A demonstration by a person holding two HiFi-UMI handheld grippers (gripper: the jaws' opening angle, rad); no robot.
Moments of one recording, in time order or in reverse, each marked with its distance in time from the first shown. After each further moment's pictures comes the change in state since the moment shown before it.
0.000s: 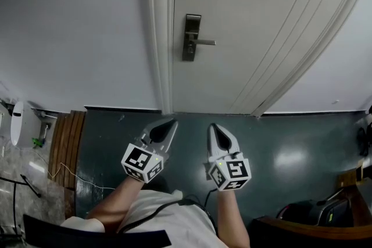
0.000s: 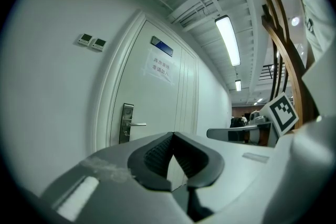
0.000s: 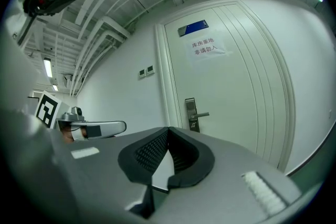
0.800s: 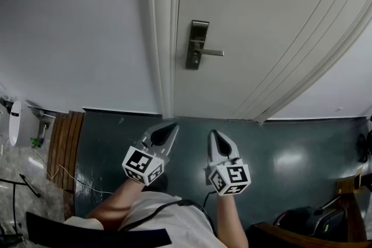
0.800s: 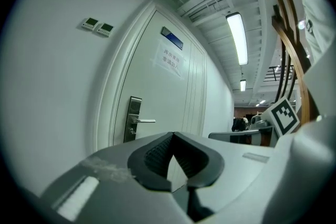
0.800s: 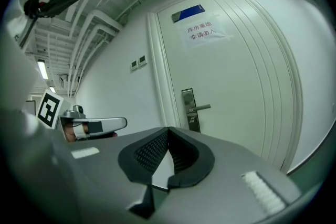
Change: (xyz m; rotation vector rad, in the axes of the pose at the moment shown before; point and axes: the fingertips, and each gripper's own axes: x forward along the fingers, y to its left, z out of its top) left arm 0.060 0.072 -0.012 -0.039 0.030 0.003; right arm 0.084 -0.033 -0.020 0.041 0.058 -0.007
